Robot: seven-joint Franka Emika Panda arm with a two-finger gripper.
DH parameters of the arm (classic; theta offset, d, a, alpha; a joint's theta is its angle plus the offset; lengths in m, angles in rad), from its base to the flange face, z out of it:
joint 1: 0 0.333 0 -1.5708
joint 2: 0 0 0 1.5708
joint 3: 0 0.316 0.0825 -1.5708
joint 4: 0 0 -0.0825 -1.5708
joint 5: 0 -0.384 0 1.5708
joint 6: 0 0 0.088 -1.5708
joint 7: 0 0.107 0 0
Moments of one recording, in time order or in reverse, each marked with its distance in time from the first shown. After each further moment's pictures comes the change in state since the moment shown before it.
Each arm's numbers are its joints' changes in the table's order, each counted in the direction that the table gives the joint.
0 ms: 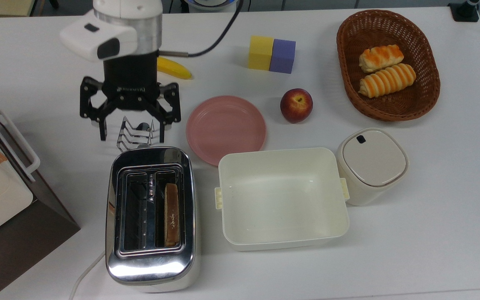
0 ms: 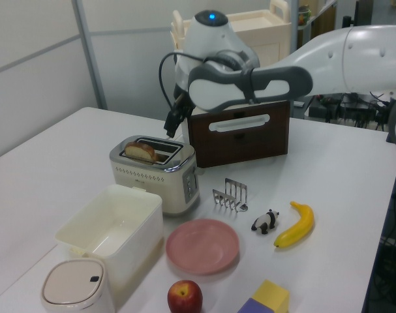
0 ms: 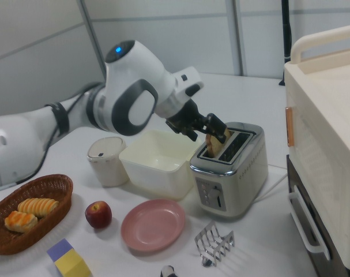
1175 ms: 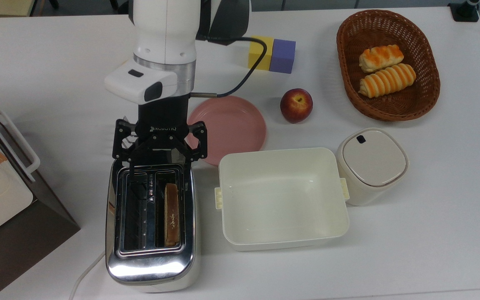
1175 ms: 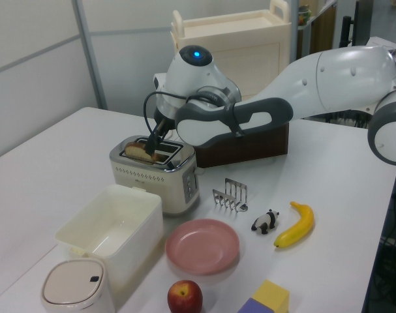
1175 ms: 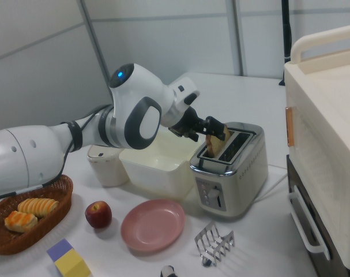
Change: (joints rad) arm 0.001 0.113 0.066 -0.008 0.101 -0.214 0.043
